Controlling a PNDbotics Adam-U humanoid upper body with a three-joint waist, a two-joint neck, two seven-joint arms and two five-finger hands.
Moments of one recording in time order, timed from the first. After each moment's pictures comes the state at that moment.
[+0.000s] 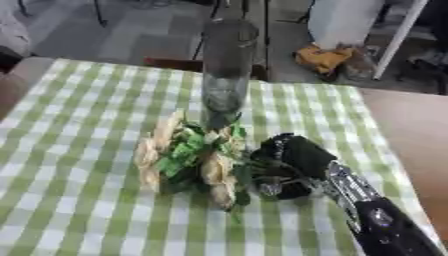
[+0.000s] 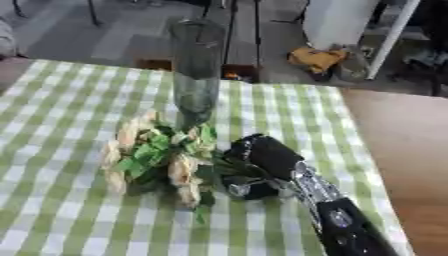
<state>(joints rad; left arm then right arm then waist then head) -0.39 0.32 0.00 -1.99 0.09 -0.39 0.02 -0.57 -0.32 0.08 -1.16 1.41 -0.67 -0.26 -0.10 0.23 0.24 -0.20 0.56</state>
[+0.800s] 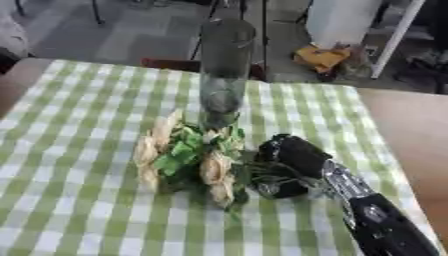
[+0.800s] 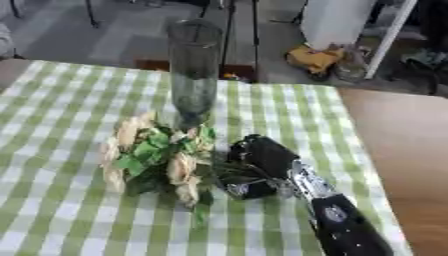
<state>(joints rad) -0.39 0.32 0.00 -1.99 0.10 -0.39 0.02 -0.59 -0.32 0.07 -1.11 1.42 -0.68 -0.25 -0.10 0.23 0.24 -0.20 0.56</state>
